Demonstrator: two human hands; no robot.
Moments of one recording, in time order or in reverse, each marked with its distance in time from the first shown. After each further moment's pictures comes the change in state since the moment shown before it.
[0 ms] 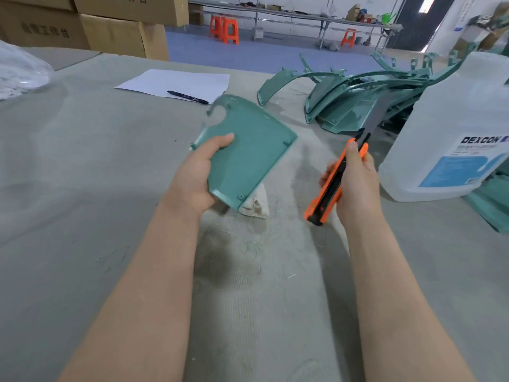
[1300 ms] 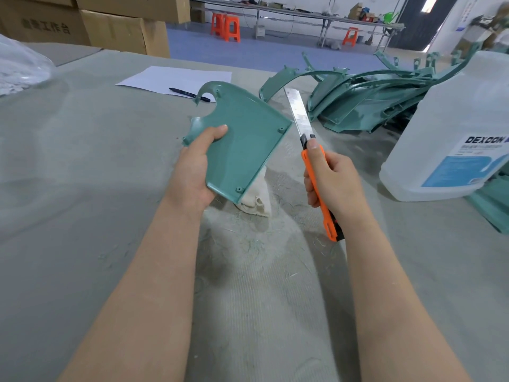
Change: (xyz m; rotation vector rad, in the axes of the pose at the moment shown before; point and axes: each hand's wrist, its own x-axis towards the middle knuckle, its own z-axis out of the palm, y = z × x) left_hand 0.001 0.000 -0.003 -0.014 0.065 0.198; right_hand -0.018 0.005 0.006 -0.594 -0.285 -0.241
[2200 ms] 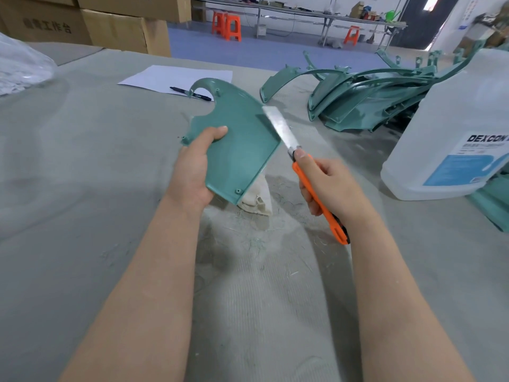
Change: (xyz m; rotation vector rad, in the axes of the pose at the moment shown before) left_hand 0.002 0.000 -0.004 0.015 0.038 0.013; right_hand -0.006 -0.003 -0.003 -0.014 -0.185 0.063
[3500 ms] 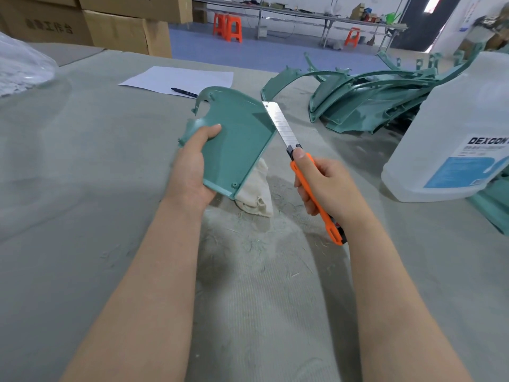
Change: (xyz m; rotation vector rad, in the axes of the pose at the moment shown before) left_hand -0.005 0.005 0.003 -0.024 0.026 0.001; right_hand 0.003 0.001 0.003 0.000 -0.019 -0.036
